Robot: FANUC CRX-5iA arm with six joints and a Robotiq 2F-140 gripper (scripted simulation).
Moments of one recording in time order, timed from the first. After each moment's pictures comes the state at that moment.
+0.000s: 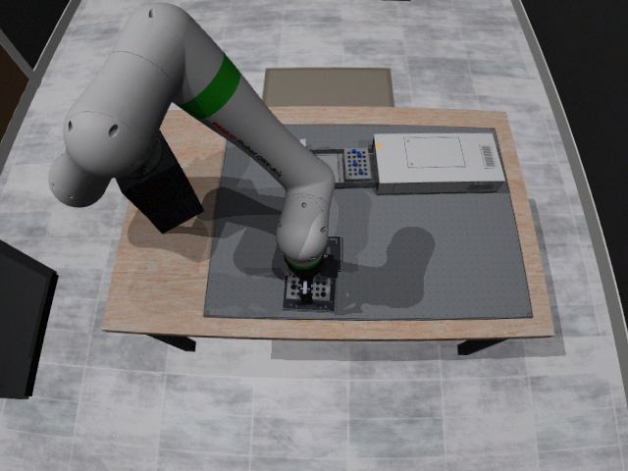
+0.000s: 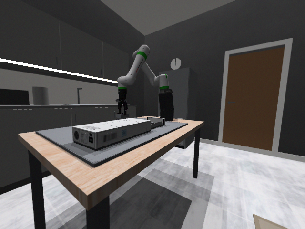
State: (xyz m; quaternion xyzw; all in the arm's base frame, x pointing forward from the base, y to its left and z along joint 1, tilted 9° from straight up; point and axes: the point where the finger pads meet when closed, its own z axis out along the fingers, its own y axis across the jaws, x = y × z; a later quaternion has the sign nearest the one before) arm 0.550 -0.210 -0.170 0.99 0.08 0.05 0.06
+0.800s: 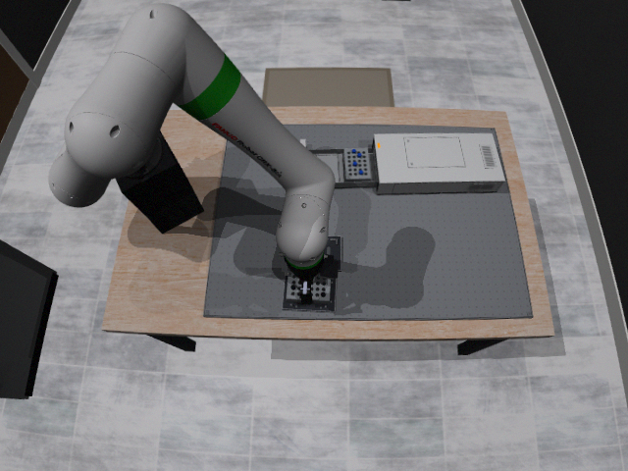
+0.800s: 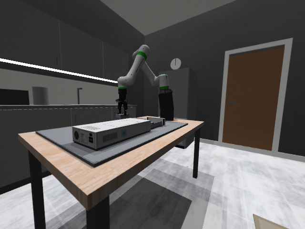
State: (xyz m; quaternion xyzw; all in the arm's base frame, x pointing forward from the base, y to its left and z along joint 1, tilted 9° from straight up) arm 0.550 -0.211 -0.172 0.99 0.08 0.05 0.06
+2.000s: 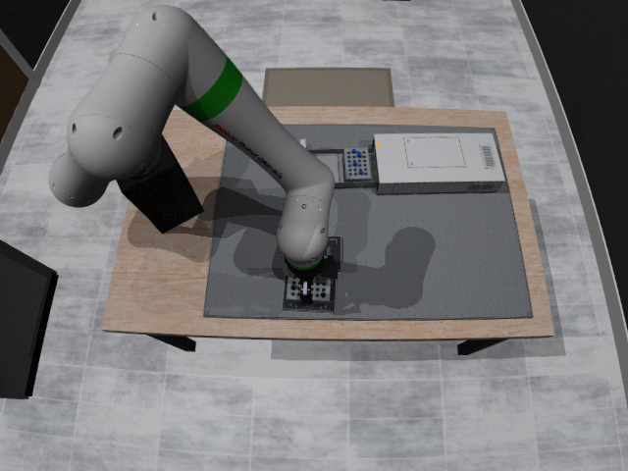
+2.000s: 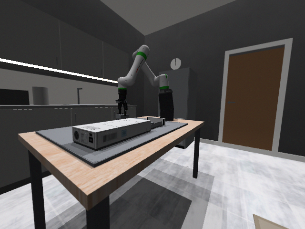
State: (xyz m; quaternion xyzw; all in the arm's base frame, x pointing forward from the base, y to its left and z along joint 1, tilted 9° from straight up) arm 0.551 -0.211 -0.176 0.99 0.08 0.05 0.06
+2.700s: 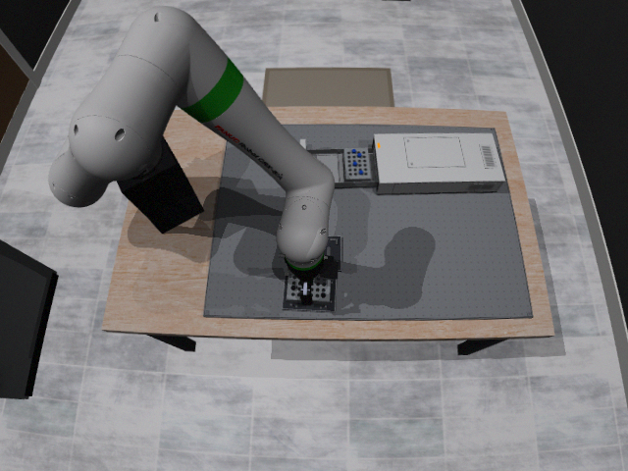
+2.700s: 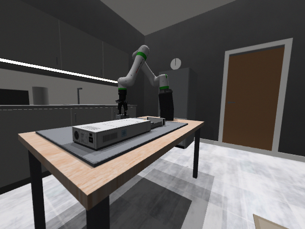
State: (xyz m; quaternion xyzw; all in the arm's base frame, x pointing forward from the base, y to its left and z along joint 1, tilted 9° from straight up) arm 0.551 -0.211 -0.179 0.99 0.08 0.05 0.06
